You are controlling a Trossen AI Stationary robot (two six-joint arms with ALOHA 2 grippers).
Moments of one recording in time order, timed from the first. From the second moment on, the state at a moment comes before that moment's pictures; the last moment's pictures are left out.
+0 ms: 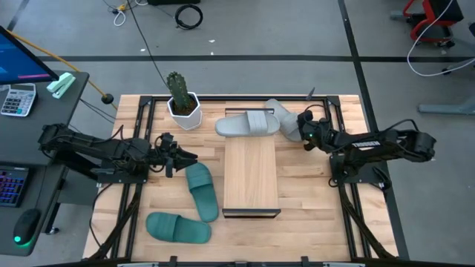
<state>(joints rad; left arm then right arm) -0.20 0.63 0.38 0.14 -0.24 -0.81 -0.49 1.16 0.19 0.27 0.55 1.94</state>
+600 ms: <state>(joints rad) -0.20 0.63 0.38 0.14 -0.24 -0.82 -0.55 1.17 0.20 0.33 0.58 1.82</state>
